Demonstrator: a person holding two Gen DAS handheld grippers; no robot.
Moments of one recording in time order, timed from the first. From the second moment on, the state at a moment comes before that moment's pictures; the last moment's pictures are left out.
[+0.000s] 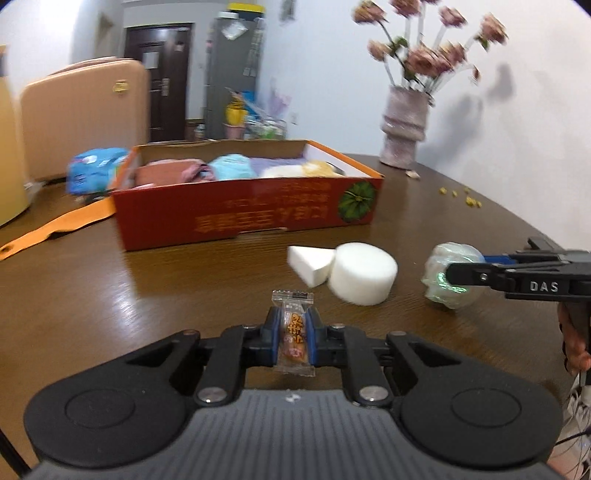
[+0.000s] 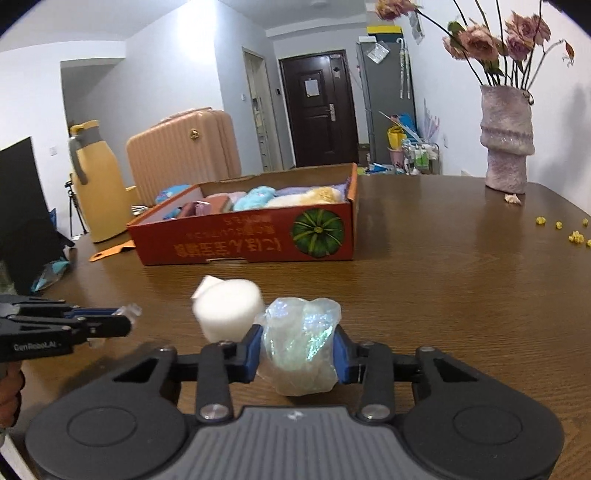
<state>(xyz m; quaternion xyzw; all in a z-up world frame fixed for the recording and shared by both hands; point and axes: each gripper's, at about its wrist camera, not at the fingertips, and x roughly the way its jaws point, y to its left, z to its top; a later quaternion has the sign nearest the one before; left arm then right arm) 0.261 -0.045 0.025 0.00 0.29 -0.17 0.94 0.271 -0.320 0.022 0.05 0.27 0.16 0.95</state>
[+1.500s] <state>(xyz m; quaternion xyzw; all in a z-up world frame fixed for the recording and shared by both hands) 0.460 -0.001 0.077 -0.03 0.28 -0.13 0.95 0.568 -0.166 0.067 0.03 0.39 0.25 0.88</state>
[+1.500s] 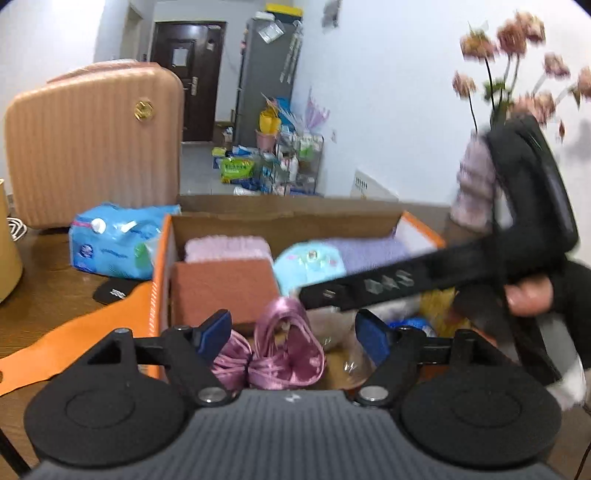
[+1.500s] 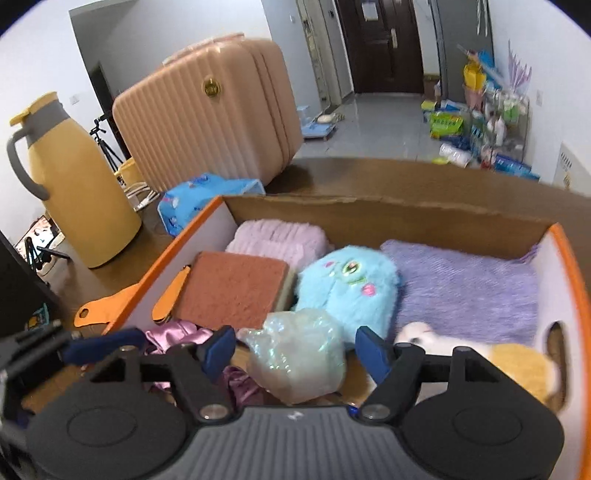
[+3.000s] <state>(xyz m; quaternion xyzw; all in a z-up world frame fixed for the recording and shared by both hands) 0.157 -0.031 0.074 -0.01 0.19 -0.07 0.98 0.171 -0.295 0.060 0.03 0.19 0.17 0.97</state>
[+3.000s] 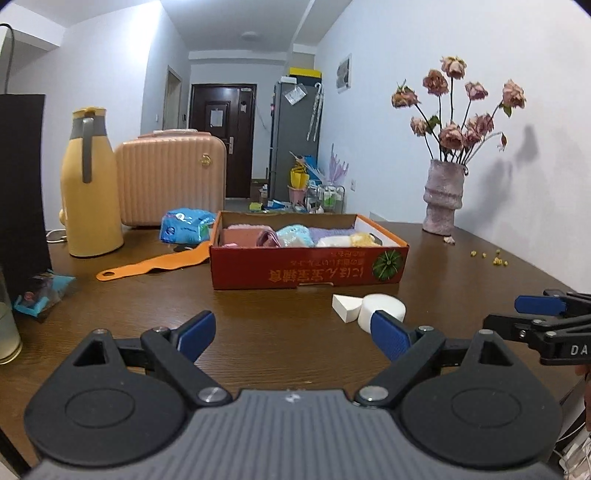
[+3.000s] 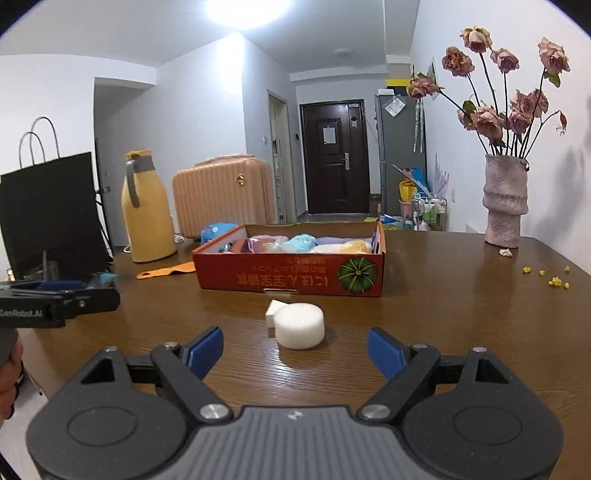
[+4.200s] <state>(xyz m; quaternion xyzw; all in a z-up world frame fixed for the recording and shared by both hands) 0.364 -0.097 0.004 -0.01 0.32 -0.19 0.93 0.337 -0.296 0.009 0.04 0.30 0.16 0.94</state>
